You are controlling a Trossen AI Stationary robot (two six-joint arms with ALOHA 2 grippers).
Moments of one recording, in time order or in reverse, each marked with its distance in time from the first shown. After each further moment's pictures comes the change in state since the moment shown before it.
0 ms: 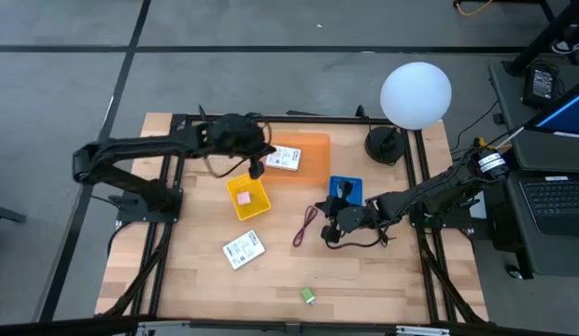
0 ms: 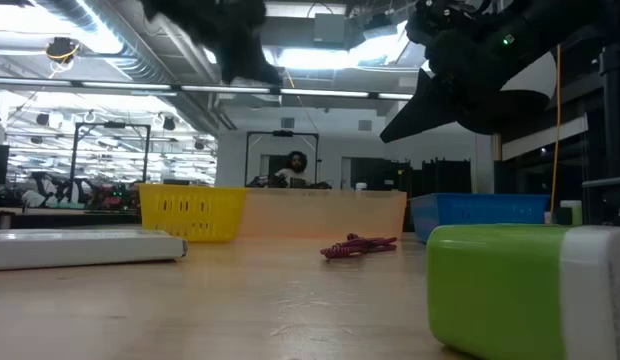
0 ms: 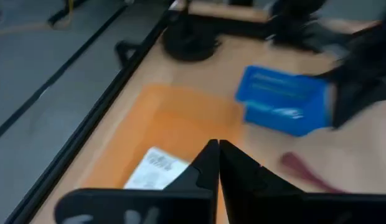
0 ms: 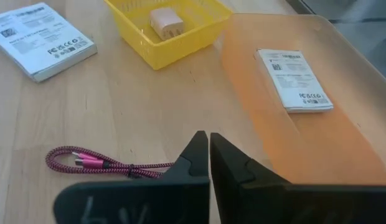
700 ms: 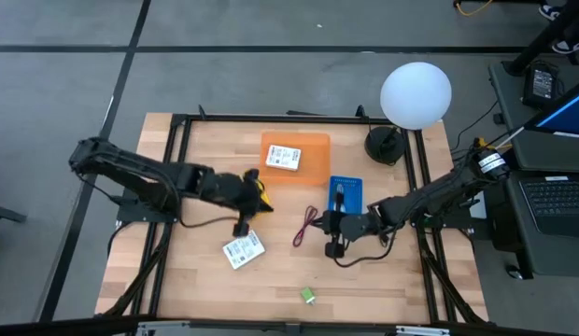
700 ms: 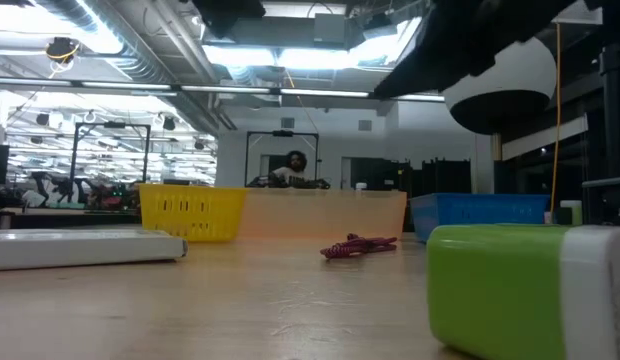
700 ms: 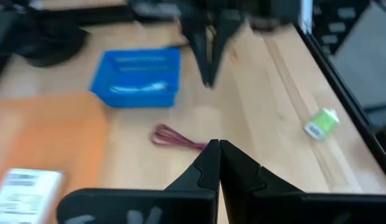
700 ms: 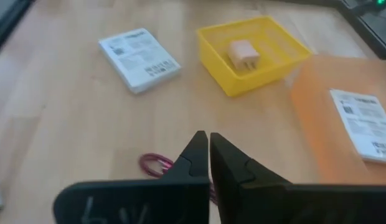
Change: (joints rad) left arm -0.524 0.012 0.000 -0.061 -0.137 -0.067; right arm 0.084 0.000 0.077 0.021 -0.157 -0.093
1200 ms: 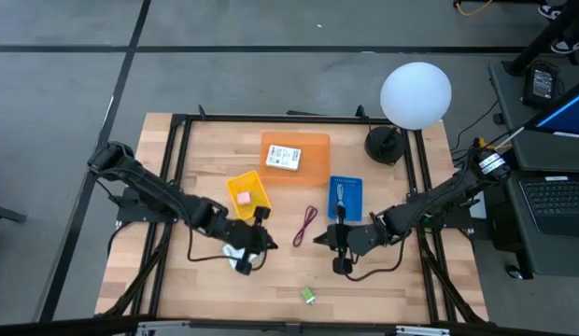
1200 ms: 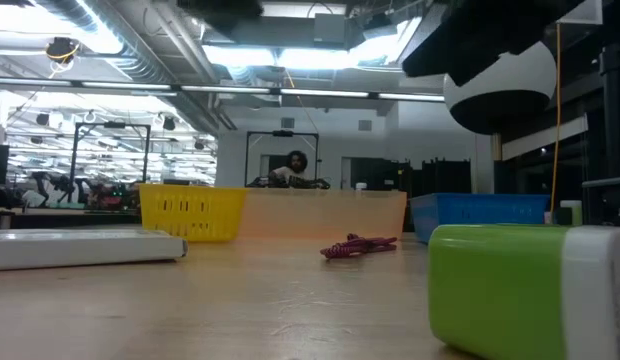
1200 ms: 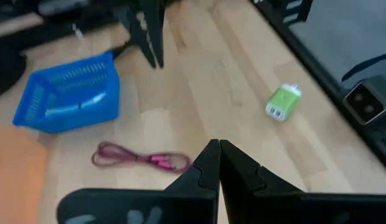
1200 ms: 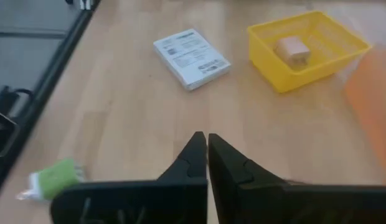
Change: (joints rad) left arm -0.243 0.210 -0.001 0.170 -0.139 0.056; right arm 0.098 0.000 0.005 -0.003 -0.050 0.117
